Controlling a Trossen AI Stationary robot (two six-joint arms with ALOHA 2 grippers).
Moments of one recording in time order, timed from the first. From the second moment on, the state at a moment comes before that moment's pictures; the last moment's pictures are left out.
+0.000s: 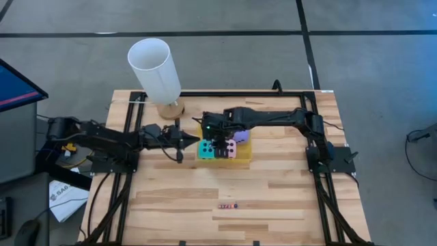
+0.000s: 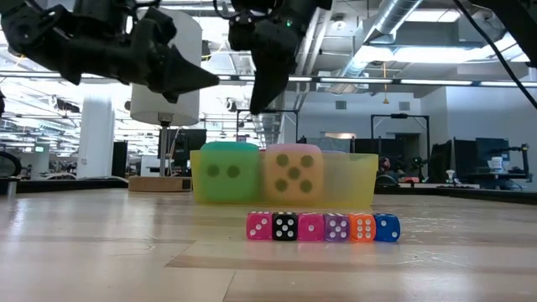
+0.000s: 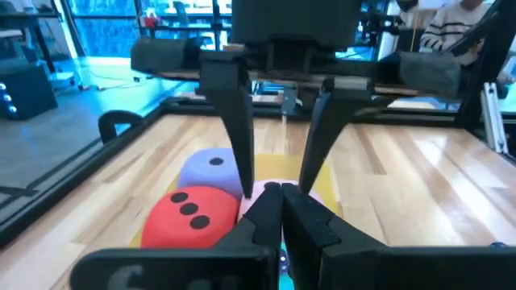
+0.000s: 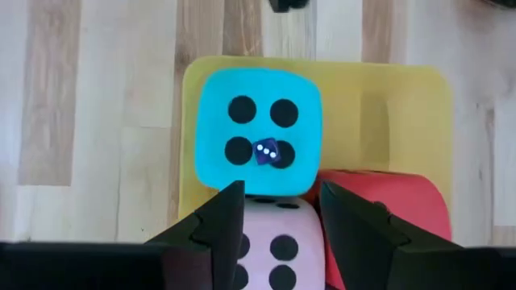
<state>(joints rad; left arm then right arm) 0.08 1.17 0.29 0.79 -0.06 0.00 -0.07 2.08 1.91 -0.98 0.00 -0.12</state>
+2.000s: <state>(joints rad) 0.11 1.05 0.22 0.87 -0.06 0.07 -0.07 2.06 1.93 -0.81 0.00 -0.13</state>
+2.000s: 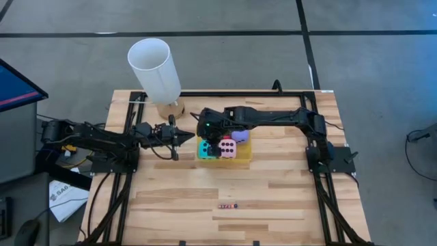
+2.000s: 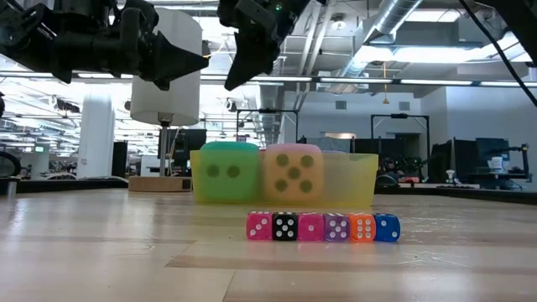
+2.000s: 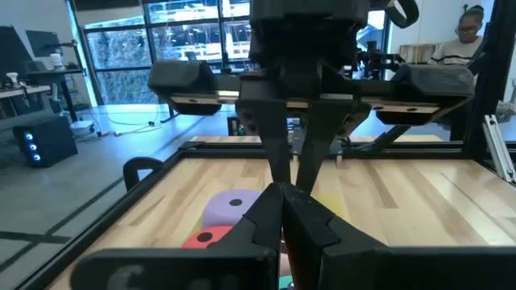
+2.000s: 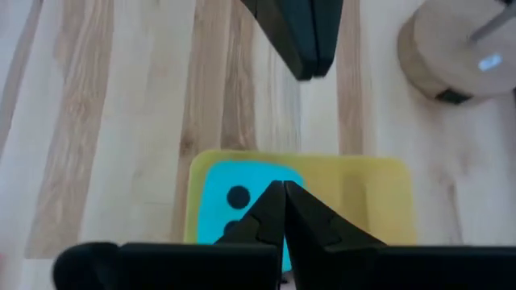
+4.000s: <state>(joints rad) 0.11 1.05 0.22 0.77 -0.04 0.07 0.29 1.91 1.69 -1.01 0.18 0.27</state>
